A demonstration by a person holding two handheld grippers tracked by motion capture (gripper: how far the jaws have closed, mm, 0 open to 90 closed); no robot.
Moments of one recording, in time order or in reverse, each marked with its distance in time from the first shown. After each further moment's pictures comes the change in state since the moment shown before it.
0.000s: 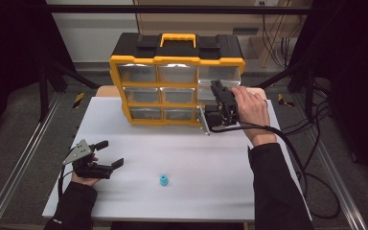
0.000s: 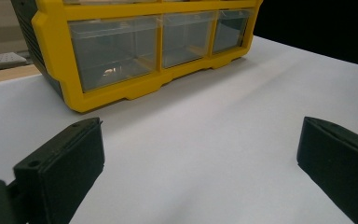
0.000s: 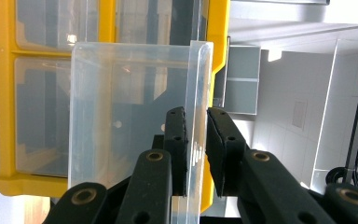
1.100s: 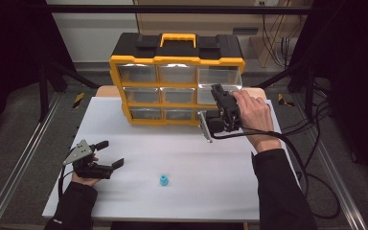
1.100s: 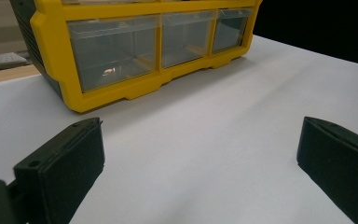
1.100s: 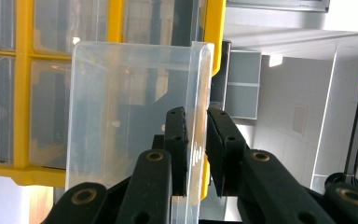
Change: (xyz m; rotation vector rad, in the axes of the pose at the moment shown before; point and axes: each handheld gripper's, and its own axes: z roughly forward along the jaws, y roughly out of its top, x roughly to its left) left arm -0.001 0.000 0.001 0.001 -0.001 0.004; right arm -0.004 0.002 -0.020 -0.014 0.011 -0.020
